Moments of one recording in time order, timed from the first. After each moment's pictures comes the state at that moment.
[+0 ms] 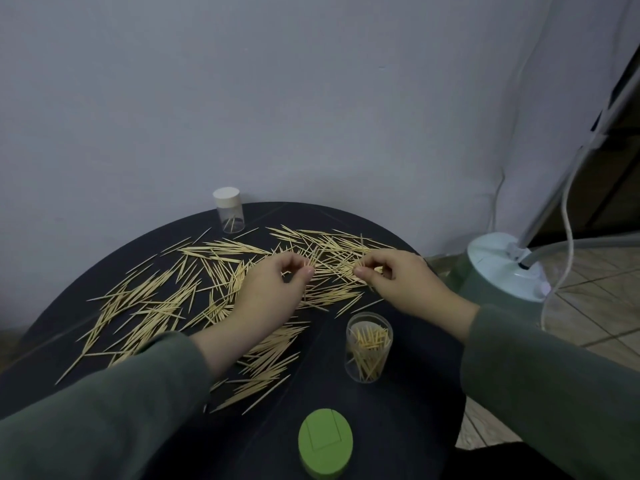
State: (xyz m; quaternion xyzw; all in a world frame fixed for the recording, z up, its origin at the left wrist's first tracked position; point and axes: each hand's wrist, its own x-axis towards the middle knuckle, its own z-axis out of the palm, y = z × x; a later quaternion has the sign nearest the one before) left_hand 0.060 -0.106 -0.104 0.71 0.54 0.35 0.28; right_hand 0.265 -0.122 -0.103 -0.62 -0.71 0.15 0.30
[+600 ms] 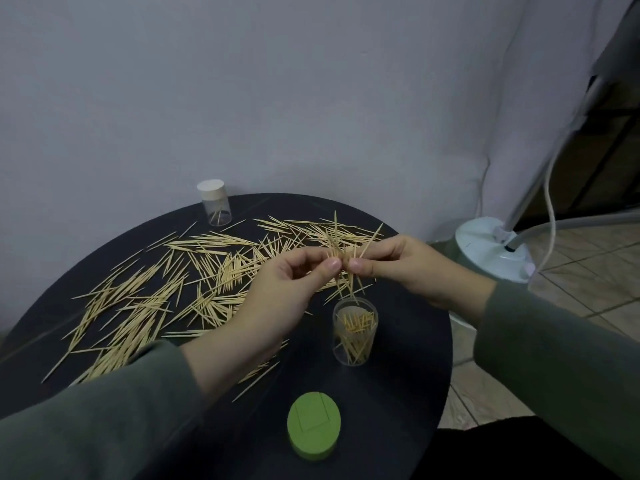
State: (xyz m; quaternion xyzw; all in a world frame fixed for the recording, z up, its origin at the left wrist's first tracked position) left_hand 0.078 -0.150 -0.089 0.60 0.35 0.44 0.56; right_hand 0.271 -0.153 -0.074 -0.44 -0.68 0.44 0.38
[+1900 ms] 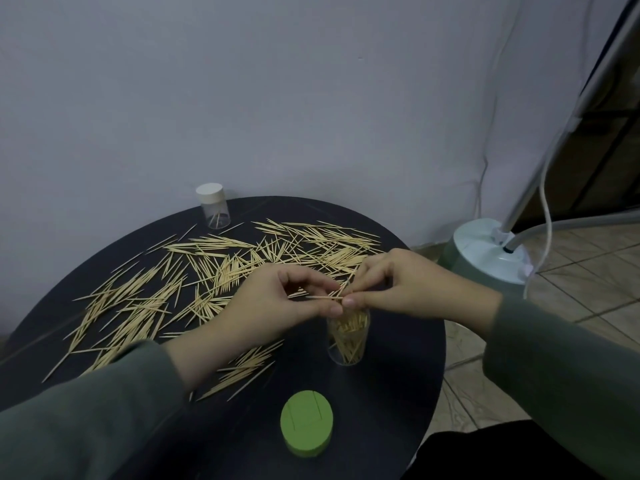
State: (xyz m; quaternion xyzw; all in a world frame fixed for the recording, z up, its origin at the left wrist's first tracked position) left_hand 0.061 -0.145 -0.082 0.79 0.37 0.29 0.41; right_hand 0.271 -0.174 -0.062 -0.53 -0.77 0.29 0.20
